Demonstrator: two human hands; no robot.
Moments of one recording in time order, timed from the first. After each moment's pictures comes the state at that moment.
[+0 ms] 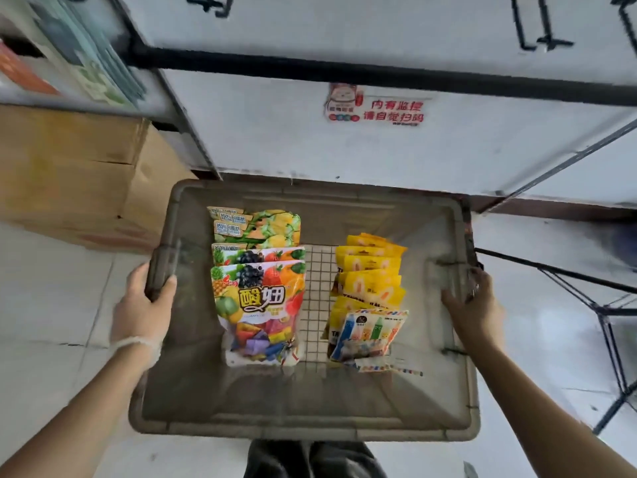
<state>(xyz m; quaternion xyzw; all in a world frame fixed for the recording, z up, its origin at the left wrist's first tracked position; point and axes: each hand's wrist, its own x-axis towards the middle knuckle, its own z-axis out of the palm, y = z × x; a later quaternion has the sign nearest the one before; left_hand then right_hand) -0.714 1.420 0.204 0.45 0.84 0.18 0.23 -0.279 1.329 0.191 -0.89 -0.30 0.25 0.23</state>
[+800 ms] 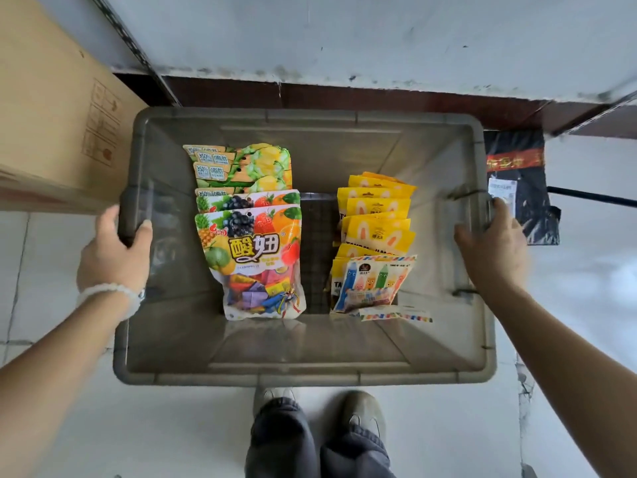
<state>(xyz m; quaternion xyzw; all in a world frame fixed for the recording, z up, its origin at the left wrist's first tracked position) -0.723 1.490 -0.033 0.49 0.84 0.11 0.20 -0.291 1.399 -0.021 -0.91 -0.35 0.18 0.11</state>
